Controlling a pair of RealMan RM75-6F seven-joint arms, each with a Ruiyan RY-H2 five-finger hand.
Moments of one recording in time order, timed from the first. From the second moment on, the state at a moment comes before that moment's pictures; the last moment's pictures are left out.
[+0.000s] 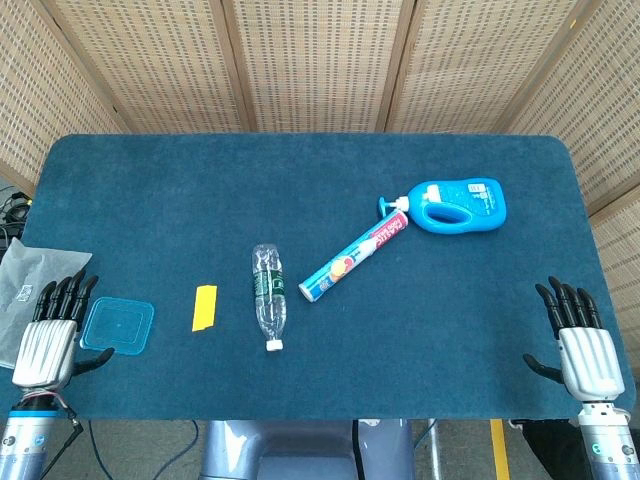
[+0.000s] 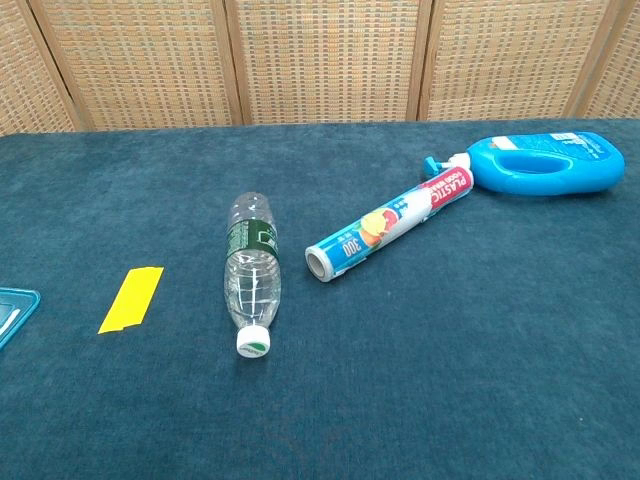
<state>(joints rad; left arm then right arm) -0.10 -1.23 -0.05 -1.82 1.46 1.50 0.36 0.09 -1.17 0.07 -1.62 -1.51 1.50 -0.07</state>
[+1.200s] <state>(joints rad) -0.11 -1.25 -0.05 -1.80 1.44 1.49 0.36 0.09 -1.17 0.07 -1.62 -1.52 1.49 -0.06</state>
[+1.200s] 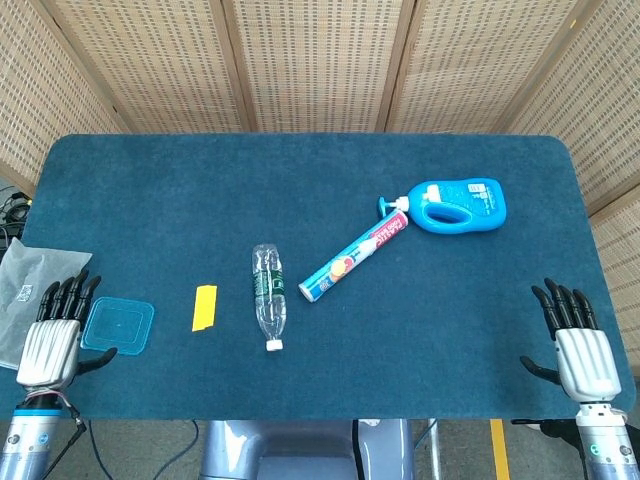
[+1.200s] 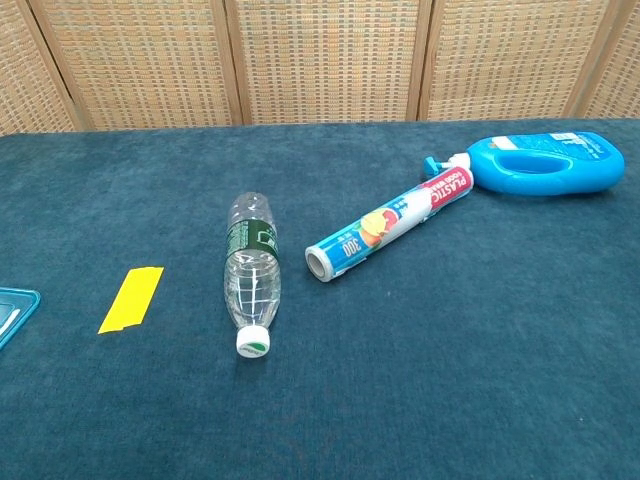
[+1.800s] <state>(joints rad) -0.27 -1.44 -0.16 -1.71 1.21 1.28 0.50 0.09 -1.15 0.07 -1.62 -1.52 1.48 -0.01</state>
